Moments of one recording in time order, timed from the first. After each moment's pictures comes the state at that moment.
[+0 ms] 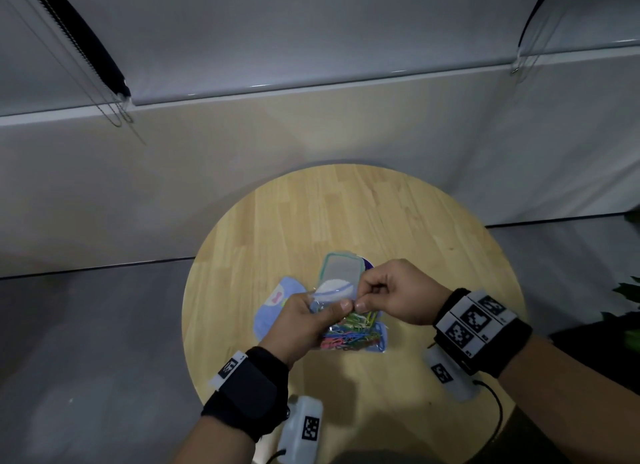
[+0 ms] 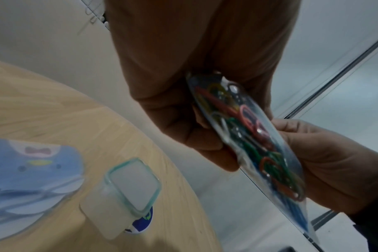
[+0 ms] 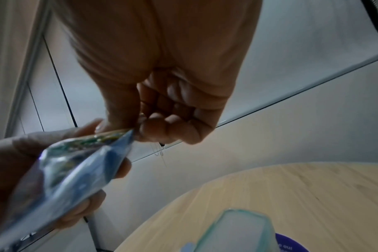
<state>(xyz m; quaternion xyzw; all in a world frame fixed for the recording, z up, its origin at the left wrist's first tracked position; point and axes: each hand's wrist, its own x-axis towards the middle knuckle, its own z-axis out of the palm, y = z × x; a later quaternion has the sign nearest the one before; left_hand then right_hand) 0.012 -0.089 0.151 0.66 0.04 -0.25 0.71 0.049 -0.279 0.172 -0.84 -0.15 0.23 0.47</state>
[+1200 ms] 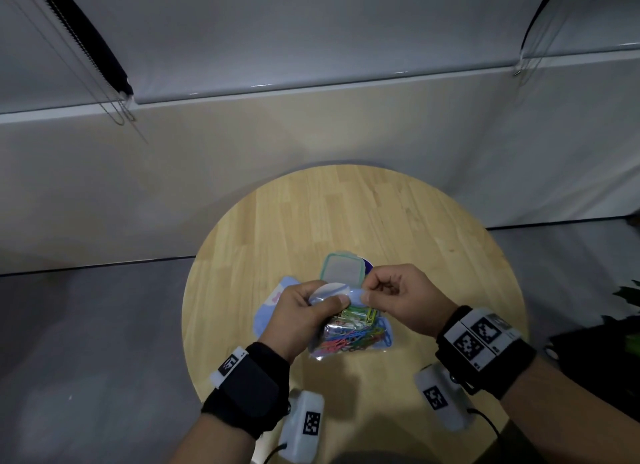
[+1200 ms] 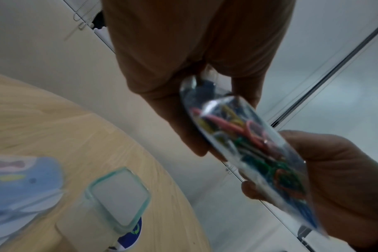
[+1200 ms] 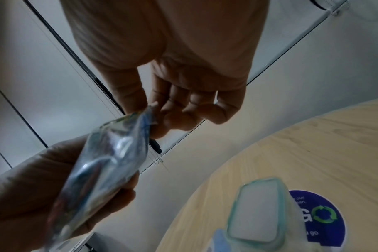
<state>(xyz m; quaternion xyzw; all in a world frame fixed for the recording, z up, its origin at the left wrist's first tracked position) 0.018 -0.092 0.154 0.66 0.03 -0.17 0.73 0.034 -0.280 0.164 -0.77 -0.08 0.17 0.61</state>
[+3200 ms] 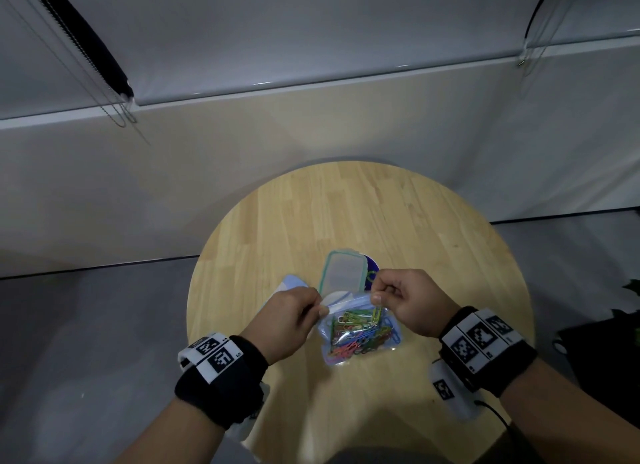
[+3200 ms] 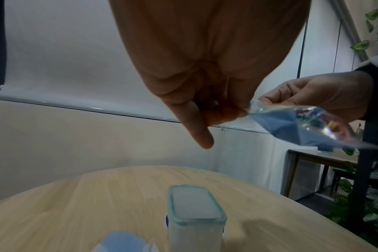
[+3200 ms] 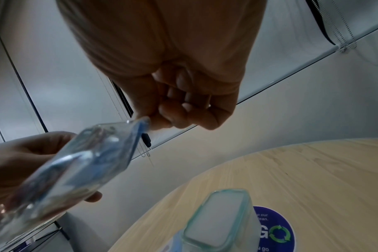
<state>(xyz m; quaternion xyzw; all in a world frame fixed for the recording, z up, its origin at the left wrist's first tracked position) 0.029 -0.051 0.138 0.91 -0.24 -0.09 0.32 0.037 -0.294 0.137 -0.86 -0.10 0.13 0.47</state>
